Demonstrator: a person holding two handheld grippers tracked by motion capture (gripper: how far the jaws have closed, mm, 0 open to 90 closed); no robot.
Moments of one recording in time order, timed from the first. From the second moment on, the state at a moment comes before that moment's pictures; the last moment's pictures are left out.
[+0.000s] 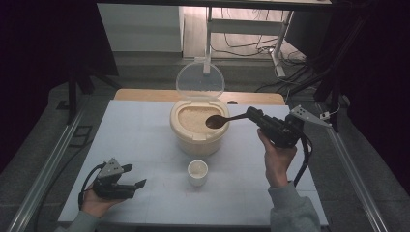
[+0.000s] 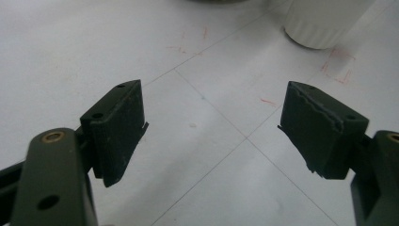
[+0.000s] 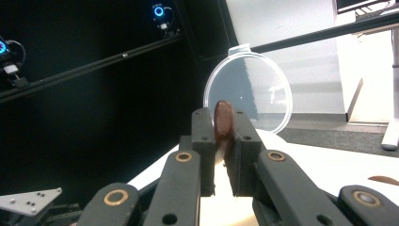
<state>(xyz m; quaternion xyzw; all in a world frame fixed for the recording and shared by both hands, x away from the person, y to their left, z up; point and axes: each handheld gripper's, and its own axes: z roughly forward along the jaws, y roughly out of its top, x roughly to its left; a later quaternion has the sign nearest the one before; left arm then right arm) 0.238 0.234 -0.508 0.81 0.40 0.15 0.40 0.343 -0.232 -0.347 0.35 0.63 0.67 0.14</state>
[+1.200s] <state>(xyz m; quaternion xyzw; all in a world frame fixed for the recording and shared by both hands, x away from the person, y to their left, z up) 0.239 0.233 -0.510 0.81 0.40 0.14 0.40 0.380 -0.198 -0.346 0.37 0.69 0.58 0.24</state>
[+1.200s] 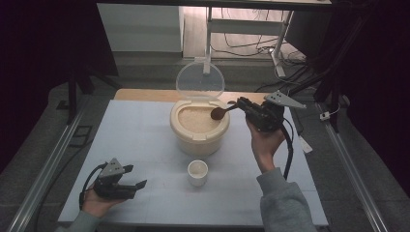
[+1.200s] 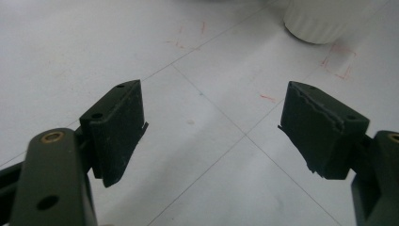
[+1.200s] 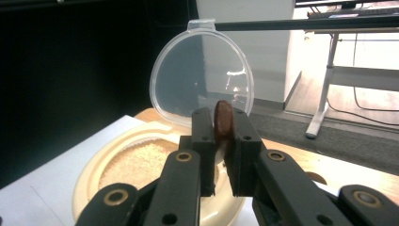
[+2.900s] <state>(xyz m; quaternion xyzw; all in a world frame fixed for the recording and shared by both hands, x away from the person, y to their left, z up) 0.241 0.231 -0.511 0.82 0.40 0.14 0.39 0.406 -0.218 -0.400 0.54 0.57 0.62 0.00</state>
